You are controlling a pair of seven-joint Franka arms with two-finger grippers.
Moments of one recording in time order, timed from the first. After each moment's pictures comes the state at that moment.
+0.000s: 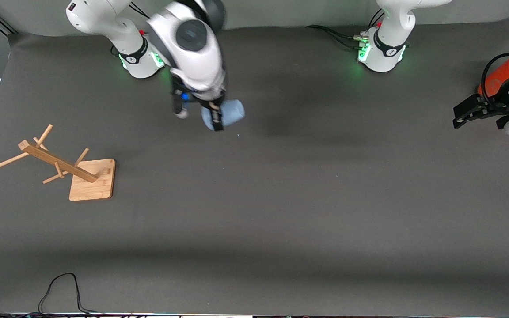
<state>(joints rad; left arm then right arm) 0.05 0.00 -0.11 -1.55 0.00 1.56 -0.02 0.94 0.29 -0.16 -1.74 0.04 1.93 2.24</state>
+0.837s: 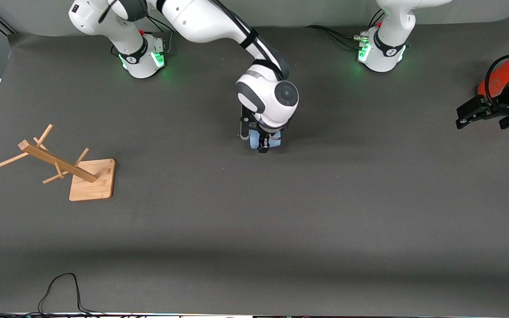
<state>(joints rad) 0.06 0.01 -0.10 -1.55 0.00 1.56 -0.02 1.05 0.85 -0.16 -1.38 0.02 1.96 2.54</state>
